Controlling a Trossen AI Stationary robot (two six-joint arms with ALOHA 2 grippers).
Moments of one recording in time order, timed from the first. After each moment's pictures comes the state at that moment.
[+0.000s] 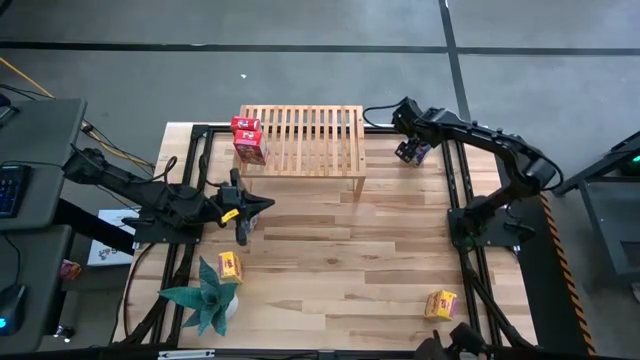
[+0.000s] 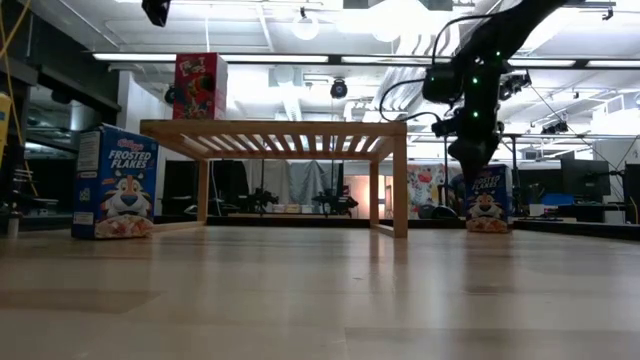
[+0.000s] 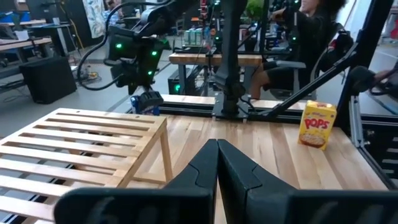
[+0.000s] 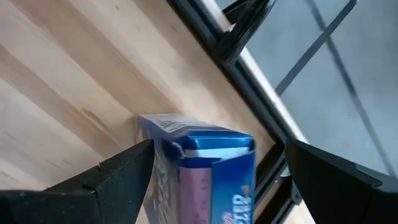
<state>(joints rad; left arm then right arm) -0.37 0.81 0.60 0.10 -0.57 -0.03 -0.82 1.50 1.04 -0.78 0.39 -0.18</state>
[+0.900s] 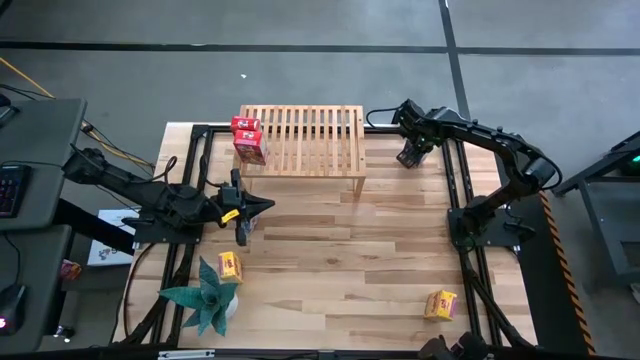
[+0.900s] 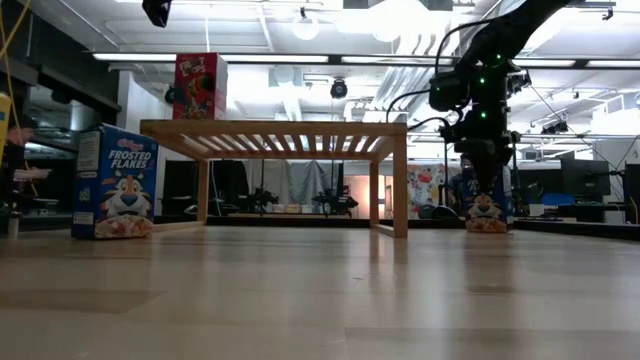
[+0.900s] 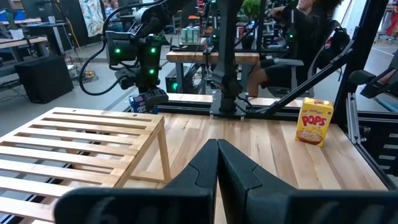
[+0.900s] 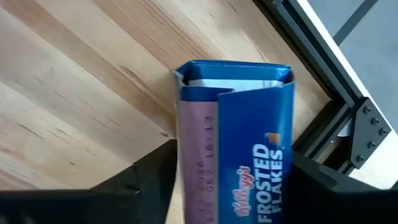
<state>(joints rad) -0.37 0.81 0.60 0.09 -0.56 -0.03 -0.85 1.51 1.04 -0.93 0.24 -0.05</state>
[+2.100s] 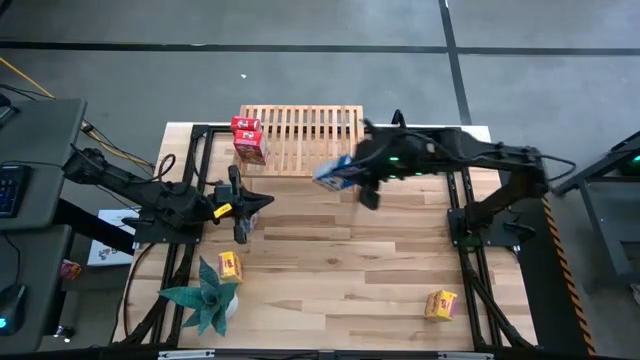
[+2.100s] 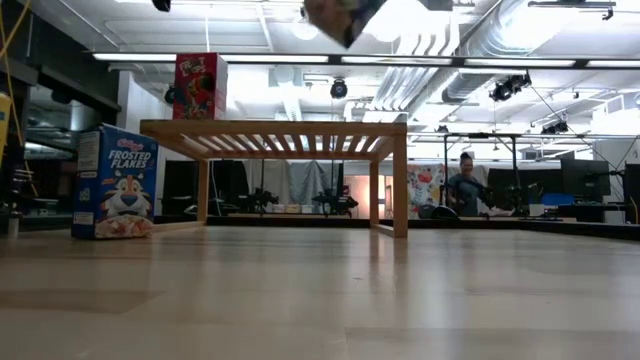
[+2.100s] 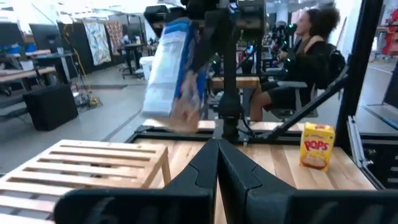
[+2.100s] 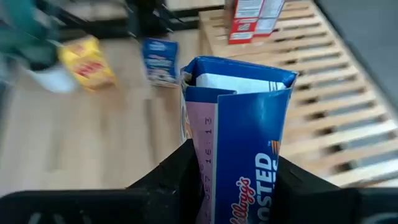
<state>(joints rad) -0.37 0.81 0.60 0.23 -0.57 0.08 -0.01 1.54 1.81 -1.00 0.19 0.09</state>
